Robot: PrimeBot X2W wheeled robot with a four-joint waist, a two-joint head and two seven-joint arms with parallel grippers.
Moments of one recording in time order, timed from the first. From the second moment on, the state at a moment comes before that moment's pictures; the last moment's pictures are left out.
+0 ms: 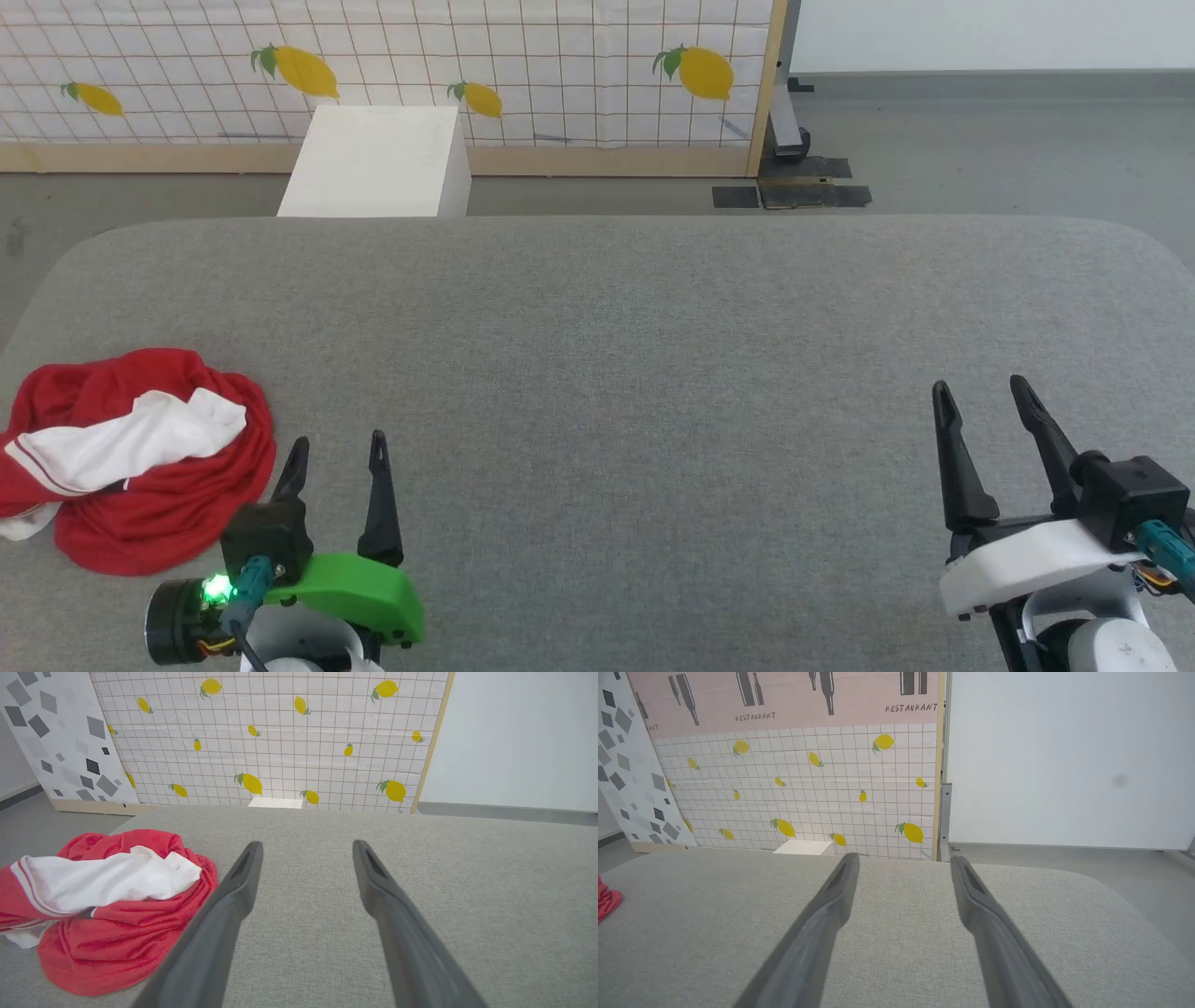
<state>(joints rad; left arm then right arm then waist) 0.01 0.05 -0.02 0.03 -0.09 0.05 -0.10 0.00 -0.05 -0.06 0.00 0.09 0.13 -0.10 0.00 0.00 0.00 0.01</state>
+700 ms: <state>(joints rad) 0.01 0.05 -0.03 0.05 -0.10 0.07 -0.14 0.02 -0.05 -0.08 0.00 0.10 0.13 -0.14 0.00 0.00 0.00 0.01</state>
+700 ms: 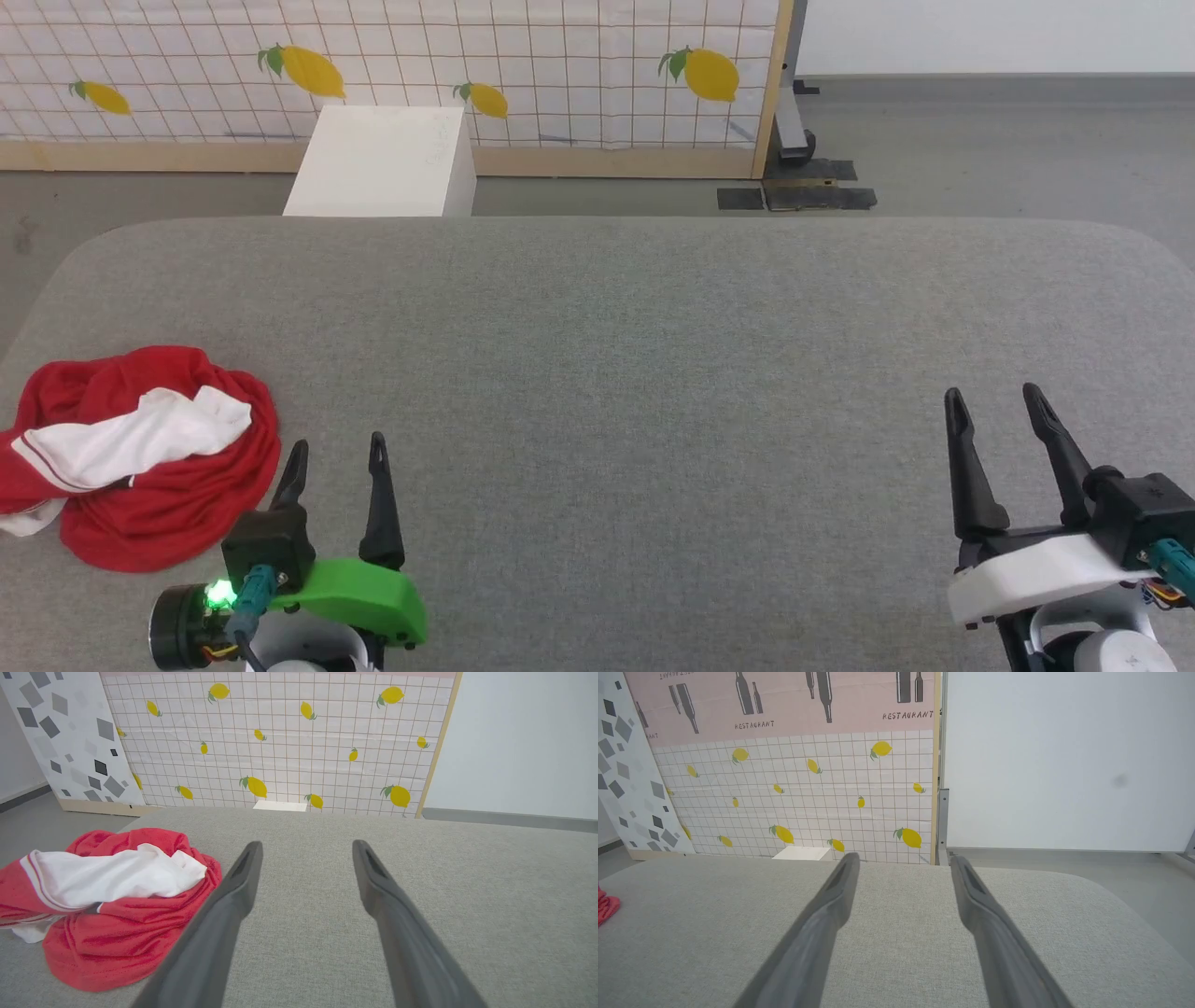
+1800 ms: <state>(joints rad) 0.00 0.05 -0.05 0.11 -0.11 0.10 -0.21 0.04 -0.05 -0.10 0.03 0.10 0.13 -0.21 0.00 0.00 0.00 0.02</state>
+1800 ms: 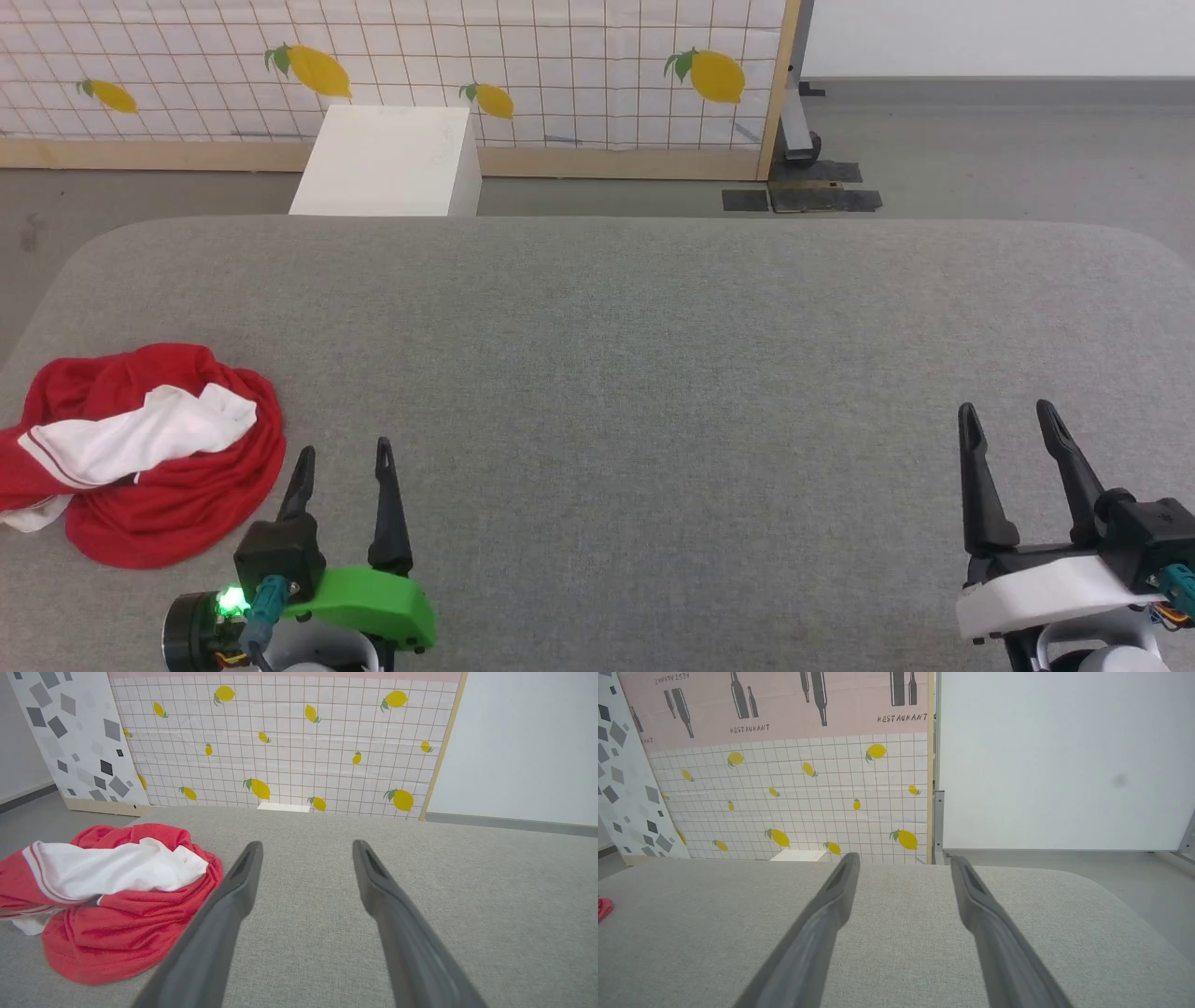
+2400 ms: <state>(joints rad) 0.00 0.05 -0.07 0.14 -0.12 0.12 -0.25 0.05 -0.05 -0.11 0.05 0.09 0.13 -0.25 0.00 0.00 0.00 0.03</state>
